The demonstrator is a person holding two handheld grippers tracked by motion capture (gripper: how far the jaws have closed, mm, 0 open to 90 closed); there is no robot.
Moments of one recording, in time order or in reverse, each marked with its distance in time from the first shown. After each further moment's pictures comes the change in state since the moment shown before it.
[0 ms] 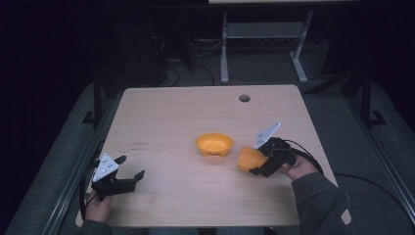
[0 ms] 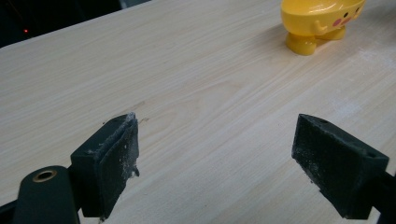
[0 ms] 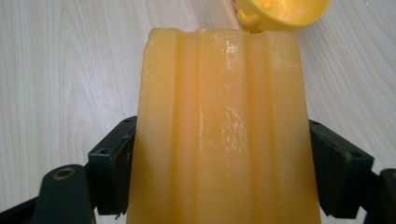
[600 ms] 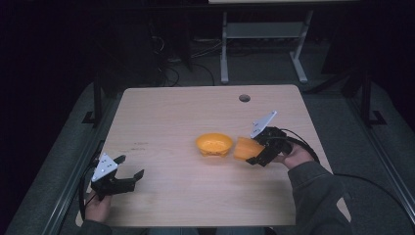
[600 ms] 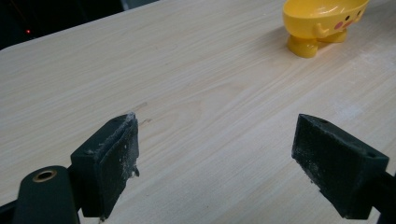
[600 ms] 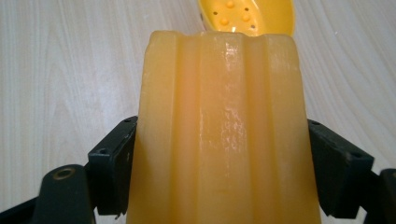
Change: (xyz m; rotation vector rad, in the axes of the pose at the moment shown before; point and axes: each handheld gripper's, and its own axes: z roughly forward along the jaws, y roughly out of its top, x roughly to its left) left arm 0.001 0.000 -0.001 -0.006 0.004 -0.005; right arm -0.020 0.022 -0.006 -0.011 -0.008 -0.024
